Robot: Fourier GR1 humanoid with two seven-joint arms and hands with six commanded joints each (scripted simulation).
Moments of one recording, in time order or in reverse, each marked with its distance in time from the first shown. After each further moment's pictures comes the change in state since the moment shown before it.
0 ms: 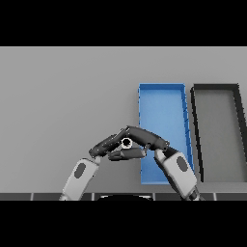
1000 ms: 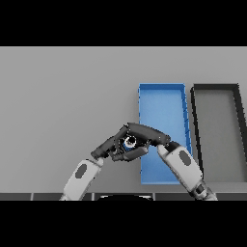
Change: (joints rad) left arm -0.003 0.008 -0.055 -0.006 0.120 0.111 0.025; right arm -0.080 -0.123 0.033 0.055 -0.046 -0.006 -0.055
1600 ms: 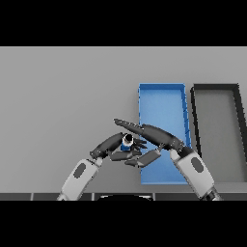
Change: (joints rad) left arm -0.016 0.039 -0.020 -0.002 0.021 0.029 -0.040; right arm 0.095 -0.104 -0.039 -0.106 0.036 -0.021 -0.007
